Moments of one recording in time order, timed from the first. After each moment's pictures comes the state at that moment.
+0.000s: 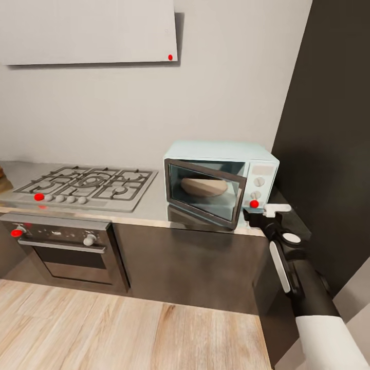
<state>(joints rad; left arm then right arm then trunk) -0.14 -0.09 0.13 -0.24 0.01 -0.22 0.01 -0.63 -0.05 -0.05 -1.36 0.00 0.45 0.01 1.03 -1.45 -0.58</state>
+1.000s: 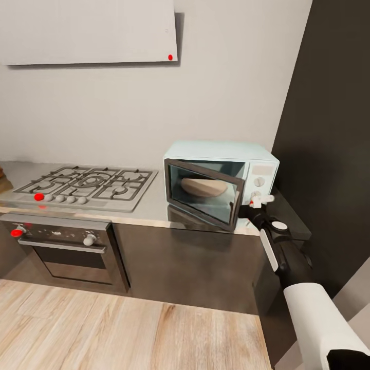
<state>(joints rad) -0.14 -0.09 0.13 -0.24 0.01 -0.22 0.01 -0.80 -0.04 -0.04 -1.06 0.00 0.29 0.16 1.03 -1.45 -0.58</state>
